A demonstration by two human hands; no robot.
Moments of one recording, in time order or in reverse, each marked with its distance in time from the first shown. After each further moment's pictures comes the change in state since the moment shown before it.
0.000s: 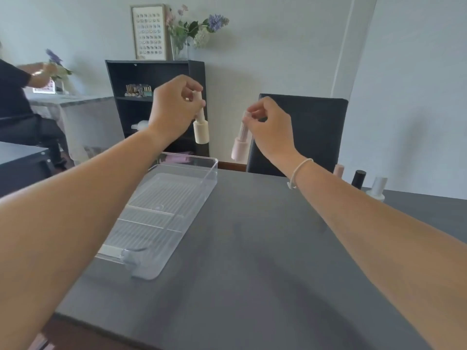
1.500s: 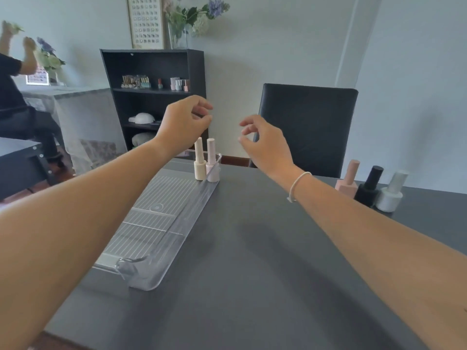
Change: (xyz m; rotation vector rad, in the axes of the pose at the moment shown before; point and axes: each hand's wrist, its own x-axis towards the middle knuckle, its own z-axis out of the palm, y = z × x) left_hand -0.013 -0.049 0.020 0.067 -0.168 -0.043; right_hand -0.016 0.033 0.043 -0.148 -0.185 -0.056
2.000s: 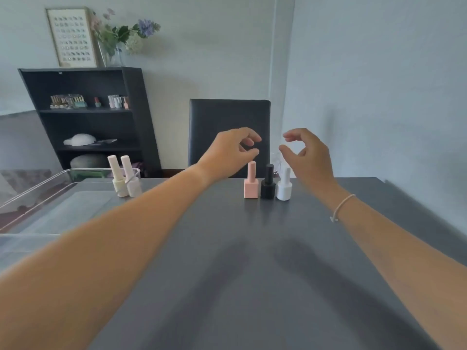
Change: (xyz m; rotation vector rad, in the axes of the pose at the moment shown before) left_hand -0.047 0.175 0.132 -0.174 -0.401 0.245; right_hand -0.090 0.090 -0.197 -0.075 0.342 0.160
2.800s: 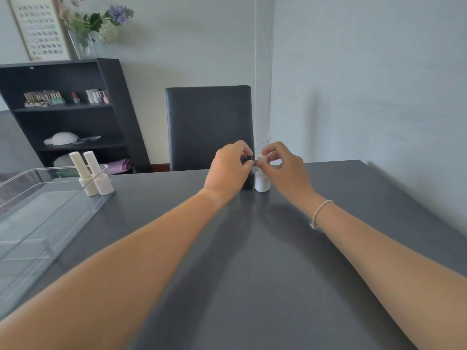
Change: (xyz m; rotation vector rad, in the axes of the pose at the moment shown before) left_hand -0.005 0.009 0.092 -0.048 0.129 -0.102; right_hand -0.029 0.049 0.000 -0.011 -0.134 0.147
